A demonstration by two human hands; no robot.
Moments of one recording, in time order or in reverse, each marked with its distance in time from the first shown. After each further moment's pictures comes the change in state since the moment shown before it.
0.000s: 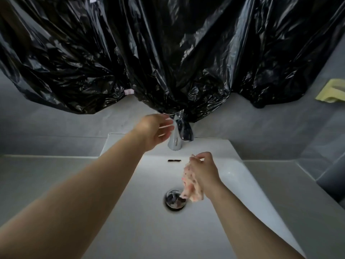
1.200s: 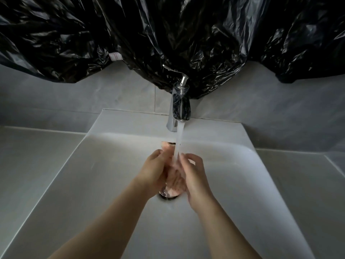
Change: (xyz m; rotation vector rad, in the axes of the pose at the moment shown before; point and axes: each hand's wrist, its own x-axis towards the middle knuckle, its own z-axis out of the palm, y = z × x) left_hand 0.009 -0.164 -0.011 -0.032 -0.105 -0.072; right_hand 0.018 0.070 0.017 0.372 -0.280 0.124
